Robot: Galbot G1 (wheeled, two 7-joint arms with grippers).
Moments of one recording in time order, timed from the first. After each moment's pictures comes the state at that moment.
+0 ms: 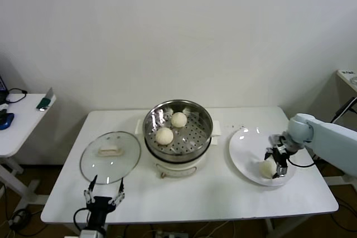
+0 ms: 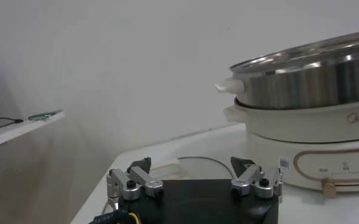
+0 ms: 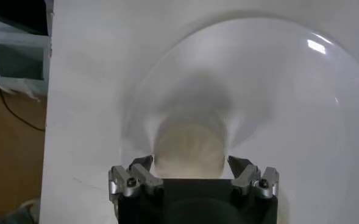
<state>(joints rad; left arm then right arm) 1.71 -1.47 -0.59 -1.96 0.12 -0.08 -0.07 0.17 0.66 -1.21 1.11 0.13 -0.11 -1.05</state>
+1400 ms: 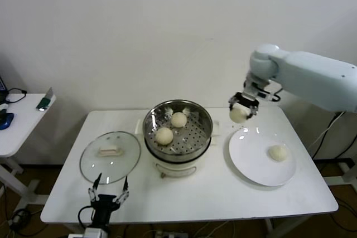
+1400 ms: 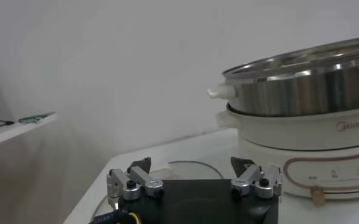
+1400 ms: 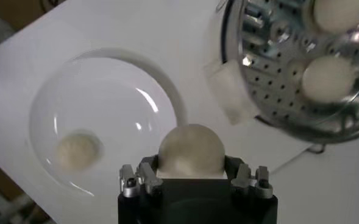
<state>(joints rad) 1.70 -1.47 -0.56 -1.97 0.13 -0.06 -0.07 0.72 1.01 -1.39 1.21 -0.06 0.50 -1.18</state>
